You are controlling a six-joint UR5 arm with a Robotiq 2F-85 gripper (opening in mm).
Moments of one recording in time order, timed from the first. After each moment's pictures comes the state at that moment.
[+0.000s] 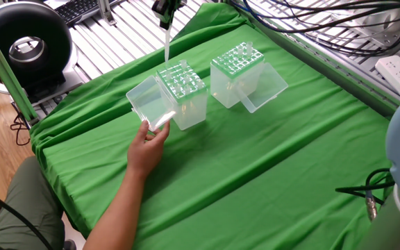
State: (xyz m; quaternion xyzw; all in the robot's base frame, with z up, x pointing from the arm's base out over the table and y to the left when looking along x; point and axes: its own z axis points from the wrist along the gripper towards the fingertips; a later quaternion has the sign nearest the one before) arm 0.641 0.056 0.266 -0.24 0.96 0.01 0.13
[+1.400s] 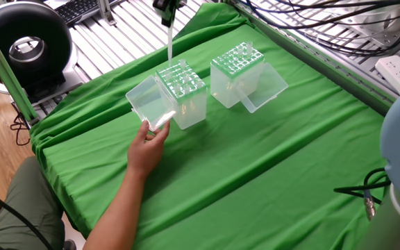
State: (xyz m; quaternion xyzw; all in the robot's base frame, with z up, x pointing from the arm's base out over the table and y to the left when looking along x) arm 0.635 0.056 0.274 -0.24 0.96 0.01 0.11
